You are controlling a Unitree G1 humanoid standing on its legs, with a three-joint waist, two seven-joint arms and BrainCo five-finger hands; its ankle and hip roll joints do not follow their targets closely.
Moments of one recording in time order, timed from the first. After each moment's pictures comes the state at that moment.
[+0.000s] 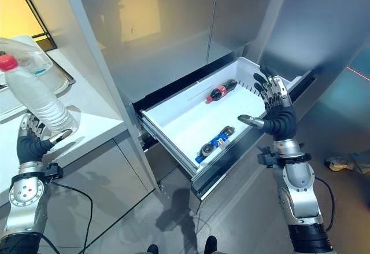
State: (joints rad) left arm -0.03 0.57 0.23 0.31 -0.29 -0.38 0.14; right arm -0.09 -0.45 -0.05 -0.20 0.40 -0.36 0.08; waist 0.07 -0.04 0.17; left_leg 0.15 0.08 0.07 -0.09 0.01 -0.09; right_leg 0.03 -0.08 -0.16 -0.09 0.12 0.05
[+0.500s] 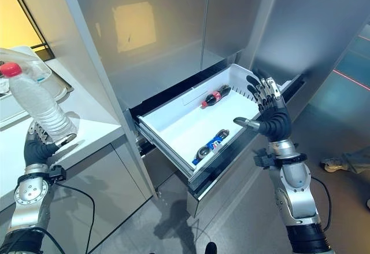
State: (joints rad) left arm -0.08 0.59 0.22 0.43 -0.29 -0.36 0.14; right arm -0.09 -0.45 -0.02 -0.20 0.44 -0.36 0.10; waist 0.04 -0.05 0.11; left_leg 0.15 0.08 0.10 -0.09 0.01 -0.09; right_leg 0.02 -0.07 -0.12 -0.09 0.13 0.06
